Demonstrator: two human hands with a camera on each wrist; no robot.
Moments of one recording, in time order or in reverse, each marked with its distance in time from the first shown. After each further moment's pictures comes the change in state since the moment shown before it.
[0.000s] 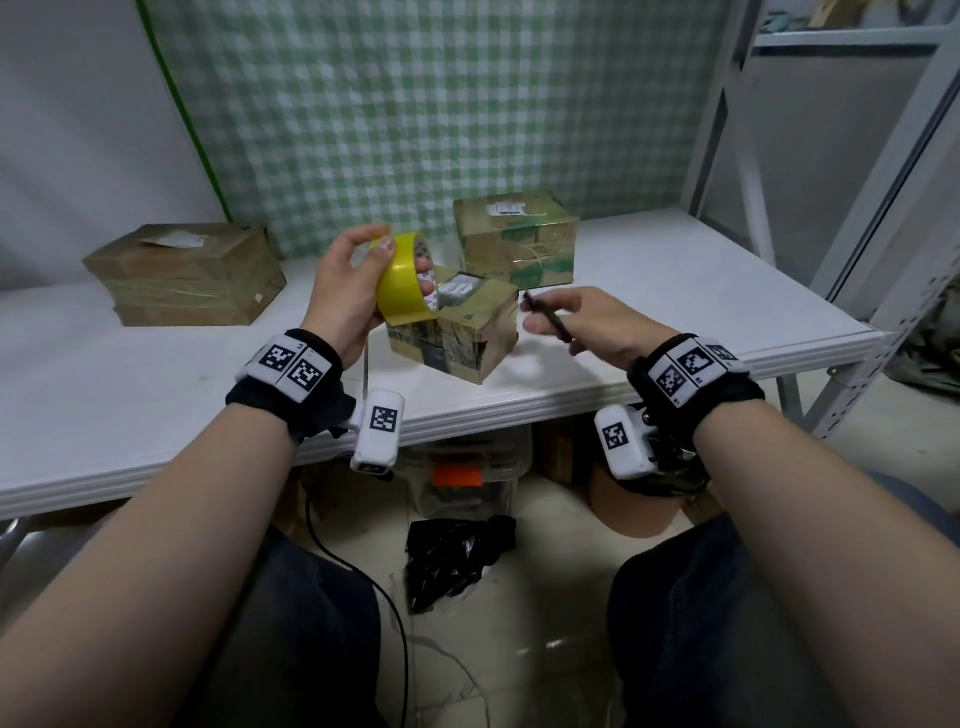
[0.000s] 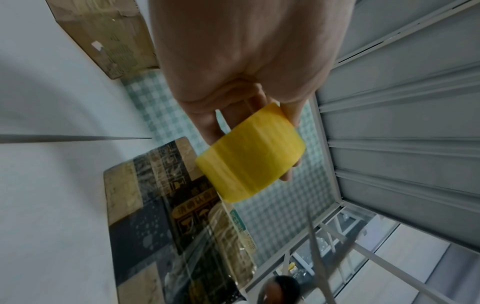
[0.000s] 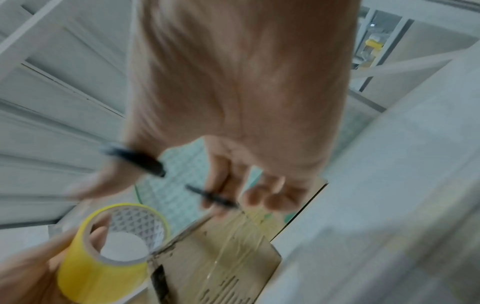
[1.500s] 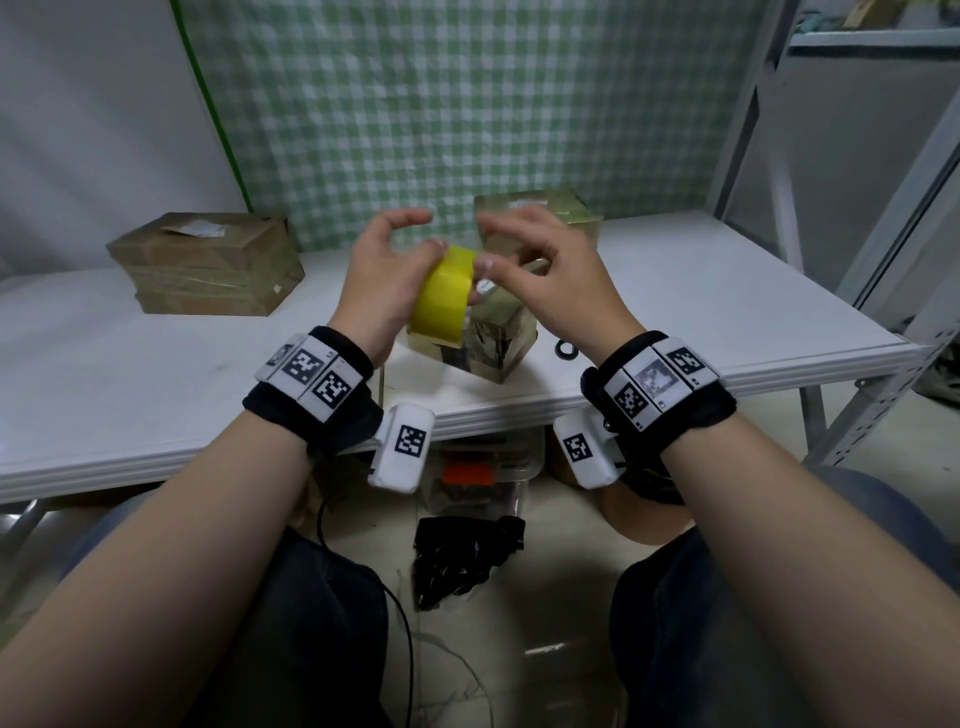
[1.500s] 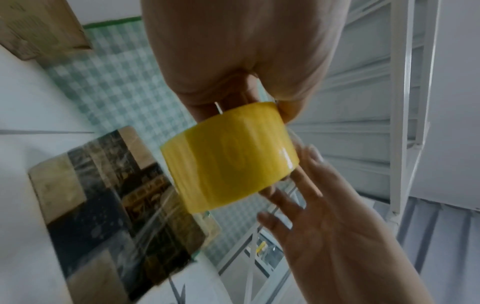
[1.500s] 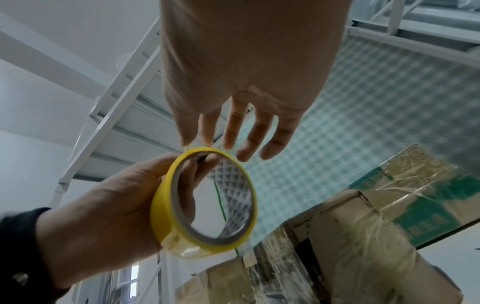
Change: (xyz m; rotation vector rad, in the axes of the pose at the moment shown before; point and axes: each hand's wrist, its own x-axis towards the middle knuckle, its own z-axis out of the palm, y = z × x) left_hand -0.013 0.013 0.019 0.148 0.048 0.072; right_hand 0.000 -0.068 0.049 -0.050 0.268 -0.601
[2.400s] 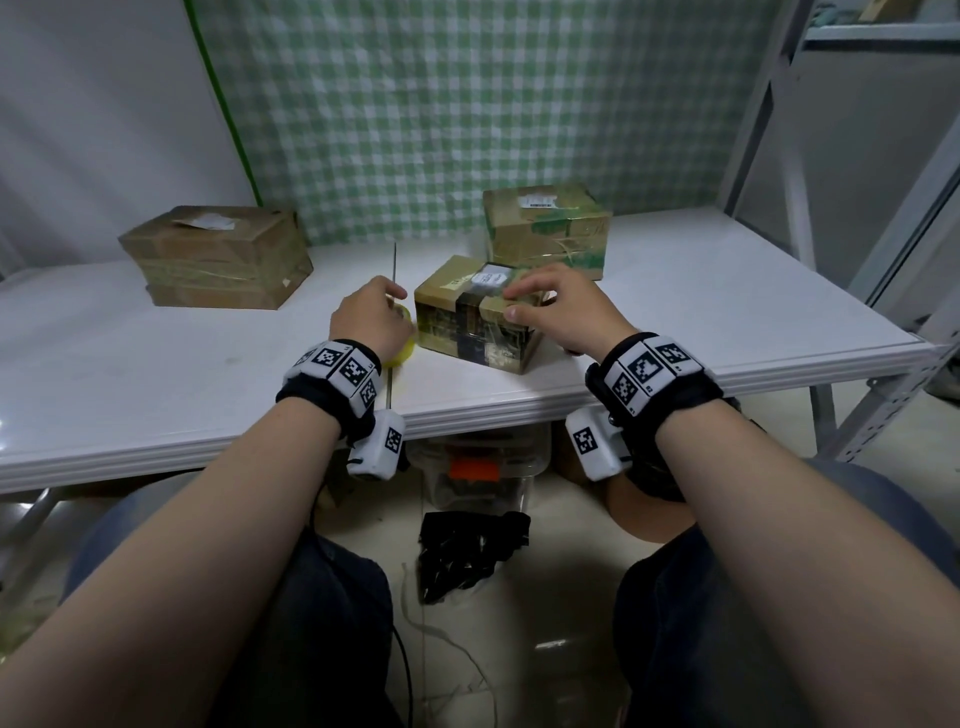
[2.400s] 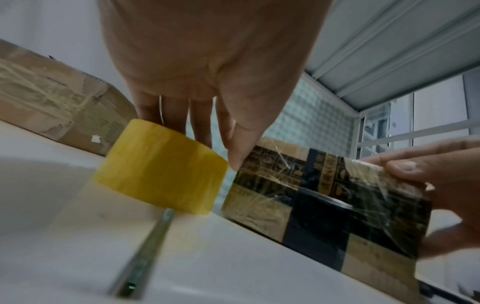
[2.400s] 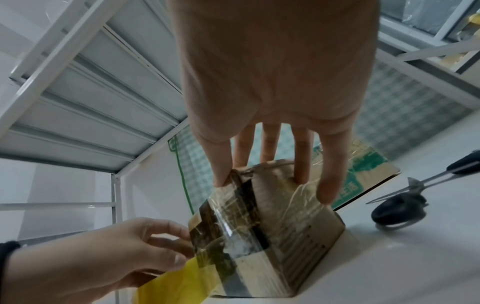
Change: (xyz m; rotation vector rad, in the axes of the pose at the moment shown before) left_hand 0.040 -0.078 -0.044 0.997 0.066 -0.129; right_hand -0.005 0.043 0.005 -0.207 -0.143 0.426
